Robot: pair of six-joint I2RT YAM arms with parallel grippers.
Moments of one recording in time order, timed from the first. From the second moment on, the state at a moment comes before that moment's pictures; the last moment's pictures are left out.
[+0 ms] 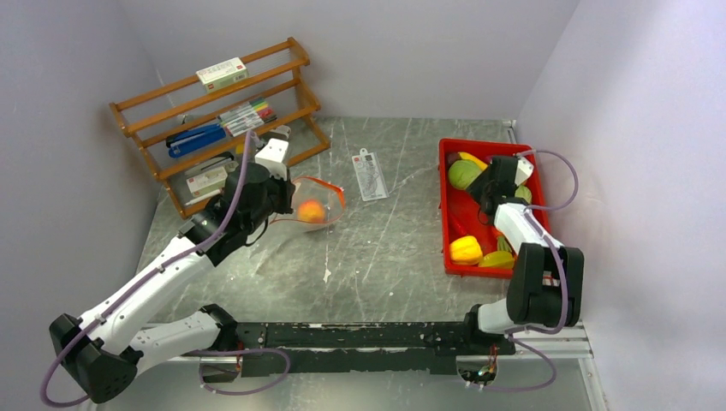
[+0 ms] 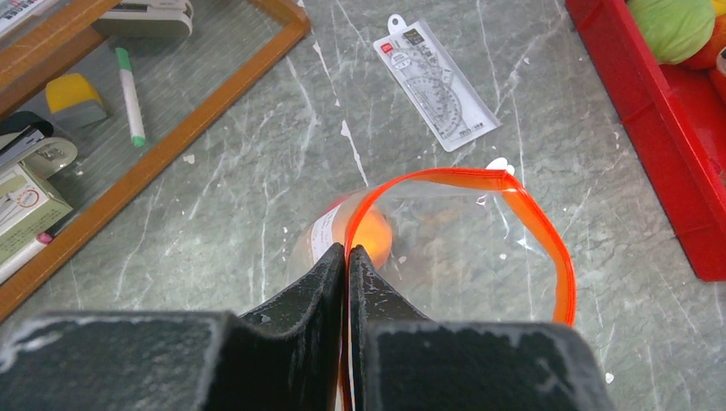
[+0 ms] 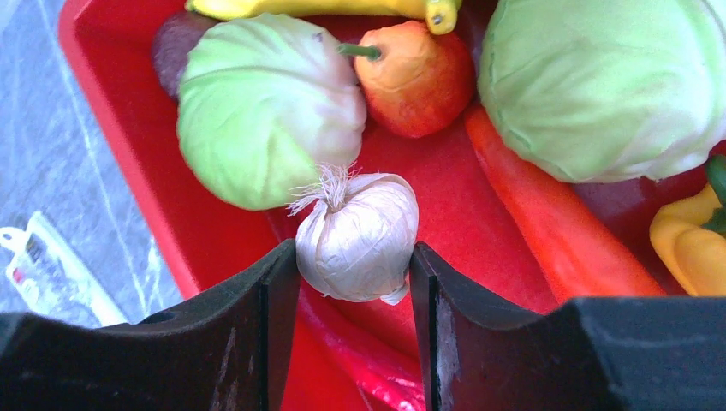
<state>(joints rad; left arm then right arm) -0.67 0.99 0.97 -0.36 -0.28 -0.21 -0.11 1.45 0.81 -0.07 0.19 0.58</state>
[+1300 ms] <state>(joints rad) -0.66 1.05 0.96 -0.16 -0.32 -0.24 0.54 1.17 1.04 -0.11 -0.01 0.62</state>
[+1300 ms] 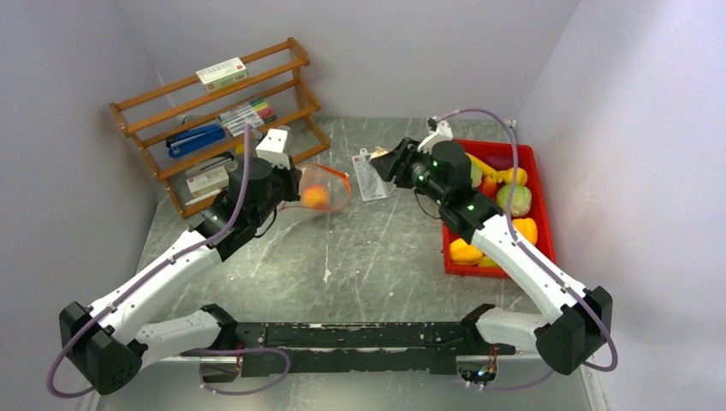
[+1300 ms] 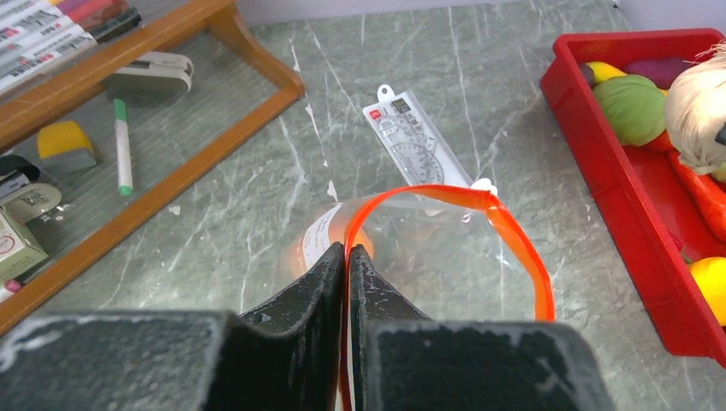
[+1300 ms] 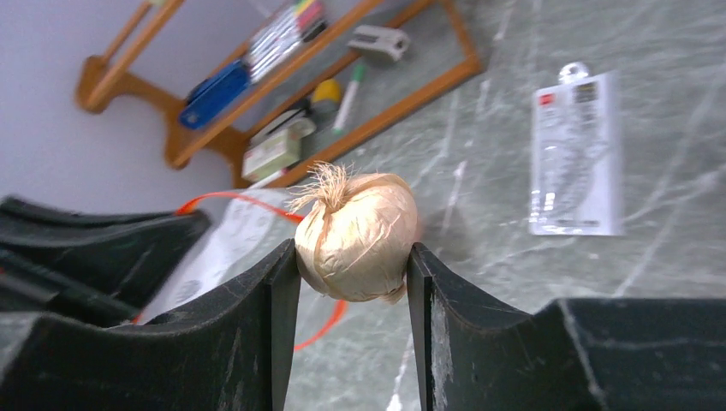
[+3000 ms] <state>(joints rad) -0.66 1.00 0.87 -0.17 -0.30 -0.32 0.94 1.59 1.29 -0.17 0.04 0.63</state>
